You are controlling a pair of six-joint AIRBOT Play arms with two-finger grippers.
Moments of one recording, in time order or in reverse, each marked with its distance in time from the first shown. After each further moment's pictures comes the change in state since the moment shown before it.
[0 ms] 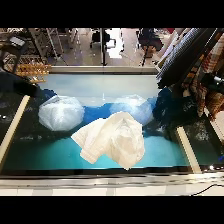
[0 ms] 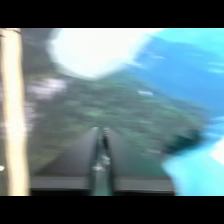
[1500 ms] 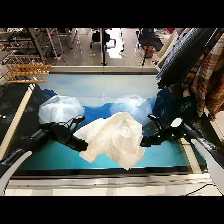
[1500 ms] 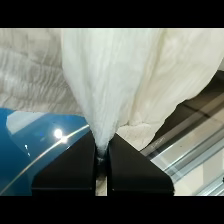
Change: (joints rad) left arm -0.133 -0.024 -0.857 -0.714 -0.298 0.113; right arm 0.329 -0.102 -0.634 -0.074 0.485 -0.313
